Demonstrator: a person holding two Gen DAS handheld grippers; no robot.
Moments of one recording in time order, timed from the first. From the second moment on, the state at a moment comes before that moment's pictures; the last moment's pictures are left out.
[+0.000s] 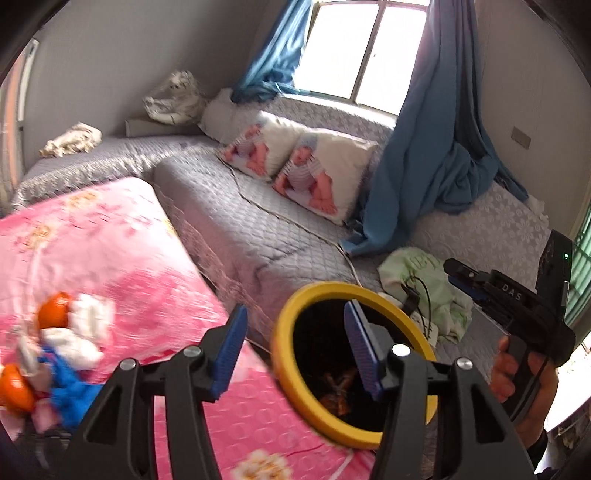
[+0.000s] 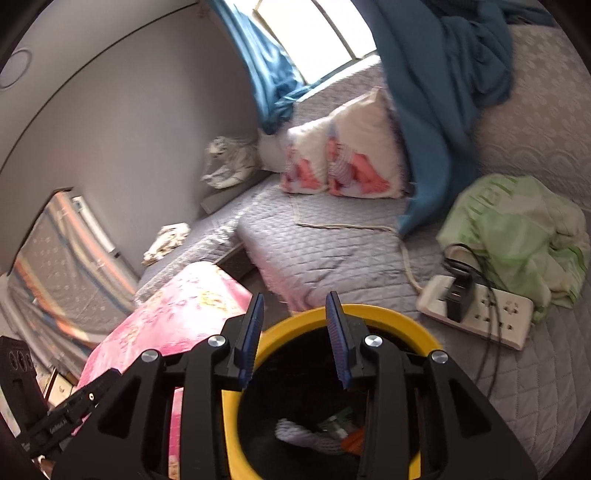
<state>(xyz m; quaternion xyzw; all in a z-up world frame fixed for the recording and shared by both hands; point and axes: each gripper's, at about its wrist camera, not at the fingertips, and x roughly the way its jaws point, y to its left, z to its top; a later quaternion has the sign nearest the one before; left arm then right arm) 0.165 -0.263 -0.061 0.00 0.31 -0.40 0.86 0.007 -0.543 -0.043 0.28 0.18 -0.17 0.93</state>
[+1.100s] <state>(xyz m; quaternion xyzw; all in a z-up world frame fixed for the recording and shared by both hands) 0.119 0.012 -0.048 -0.02 0.26 -0.25 0.93 0.141 -0.277 -0.020 0.11 0.30 0.10 0.94</state>
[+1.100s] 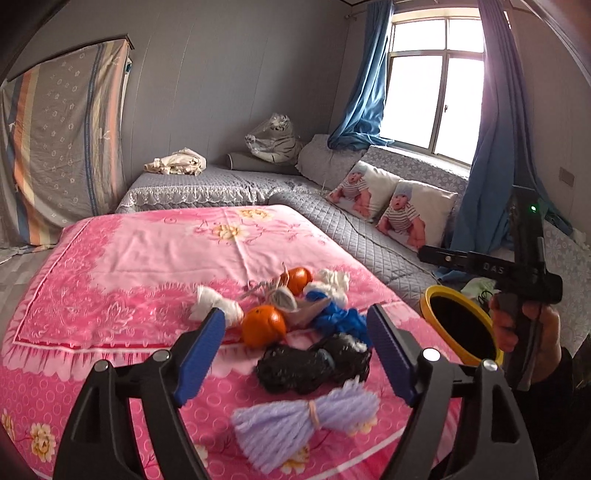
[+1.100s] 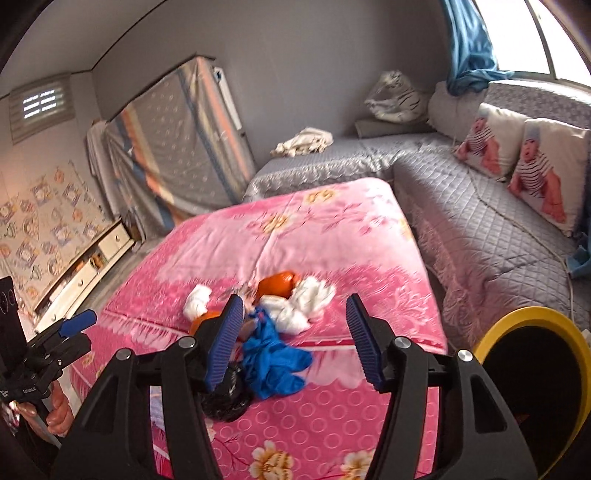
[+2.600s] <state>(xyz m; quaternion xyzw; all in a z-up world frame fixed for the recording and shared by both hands) 0.125 -0.008 -0.131 0.06 0.36 -0.29 0.88 0.215 -0.216 -0.108 0.03 0.44 0.13 0.89</state>
